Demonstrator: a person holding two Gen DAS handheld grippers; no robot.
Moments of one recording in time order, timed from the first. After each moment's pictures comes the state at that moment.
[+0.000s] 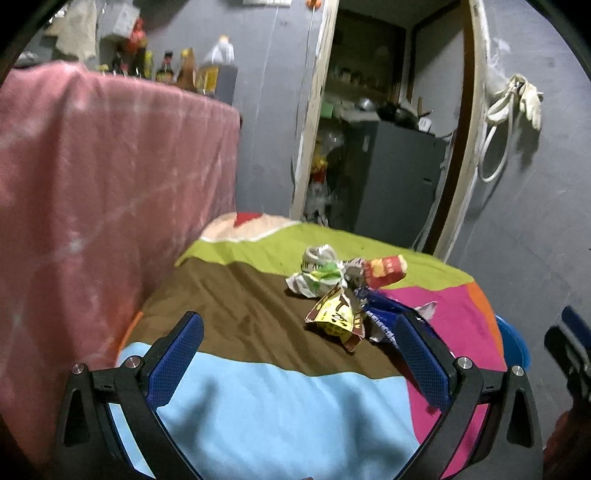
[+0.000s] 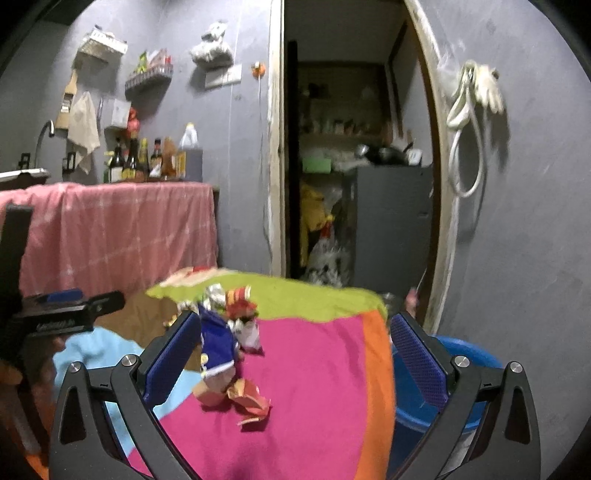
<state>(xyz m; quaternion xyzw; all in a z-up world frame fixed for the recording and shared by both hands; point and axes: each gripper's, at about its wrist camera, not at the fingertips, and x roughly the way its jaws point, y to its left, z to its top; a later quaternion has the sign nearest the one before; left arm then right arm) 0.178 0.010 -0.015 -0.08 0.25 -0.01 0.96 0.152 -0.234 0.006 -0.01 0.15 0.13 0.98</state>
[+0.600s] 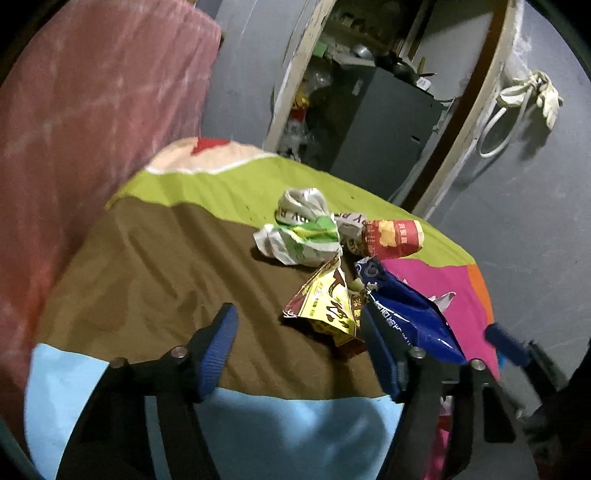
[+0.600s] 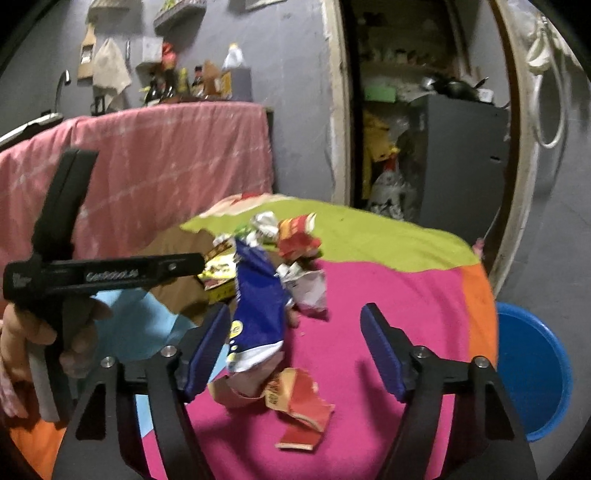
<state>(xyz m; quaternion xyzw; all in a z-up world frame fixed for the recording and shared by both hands) 0.246 0.020 -0.051 -0.15 0.38 -0.09 0.91 0.223 -0.184 -0.032 -0.04 0.28 0.25 0.92</state>
